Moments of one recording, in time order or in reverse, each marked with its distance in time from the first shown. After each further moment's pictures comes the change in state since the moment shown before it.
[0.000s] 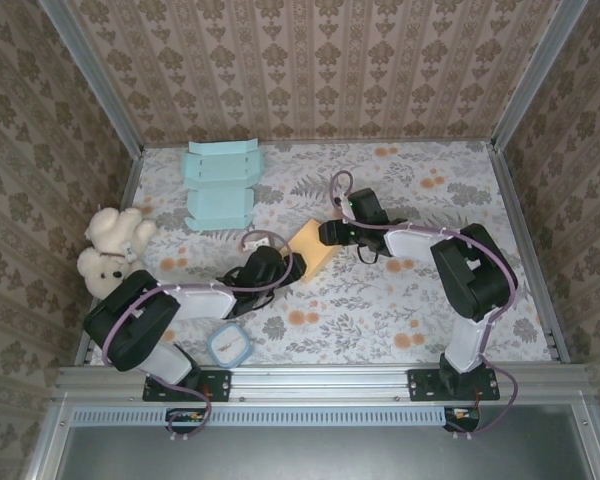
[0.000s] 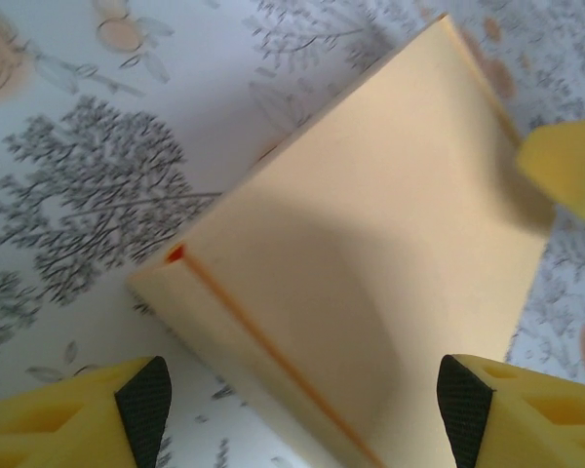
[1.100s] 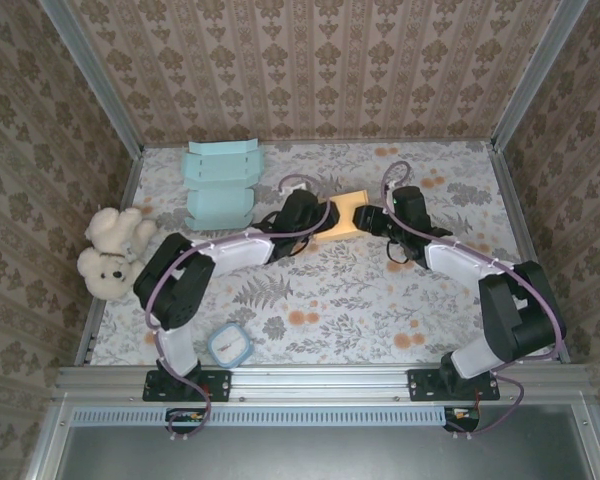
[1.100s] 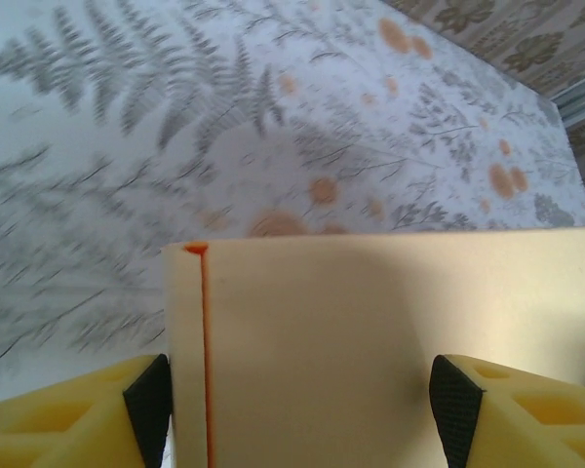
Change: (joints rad) left arm 0.026 0.366 0.668 -0.207 0.014 0.154; right arm -0.169 -0.338 -0.212 0.072 0.049 0.187
